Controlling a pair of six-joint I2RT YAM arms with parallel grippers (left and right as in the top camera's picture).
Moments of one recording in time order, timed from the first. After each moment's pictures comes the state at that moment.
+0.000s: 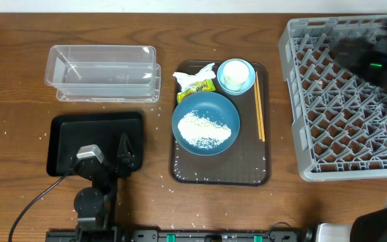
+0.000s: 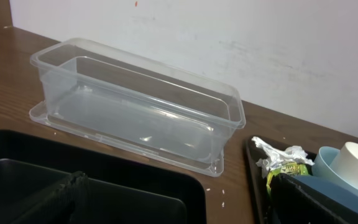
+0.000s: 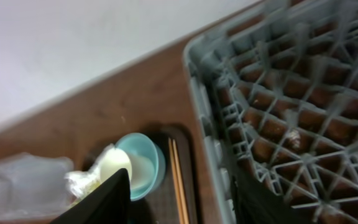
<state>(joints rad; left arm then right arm) 0.01 0.01 0.02 -0.12 -0.03 -0.30 -0.18 1.54 1.46 -0.66 -0.36 0.31</state>
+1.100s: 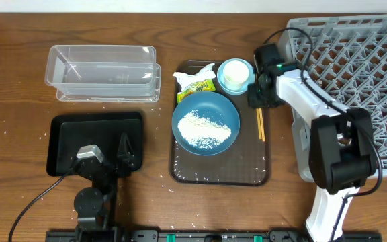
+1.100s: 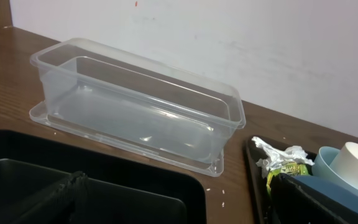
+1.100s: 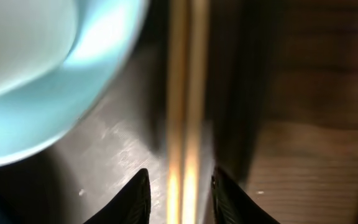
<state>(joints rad) 0.01 0.01 0.02 -0.12 -0.03 -0.30 0.28 2.06 1.46 -0.78 0.01 0.21</state>
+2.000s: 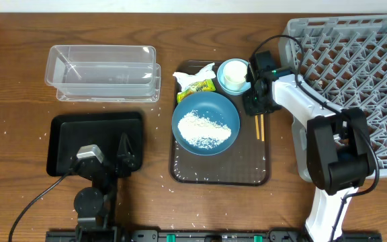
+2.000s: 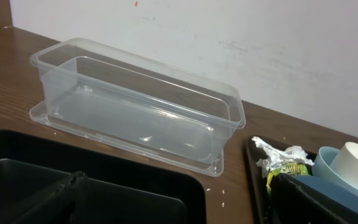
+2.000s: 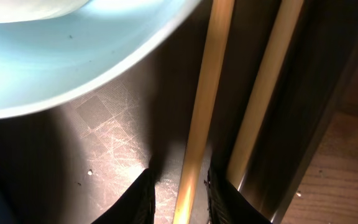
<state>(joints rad) 0.01 0.01 0.02 -0.12 -0.03 -0.30 0.29 2.06 1.40 -0.75 -0.01 0.14</state>
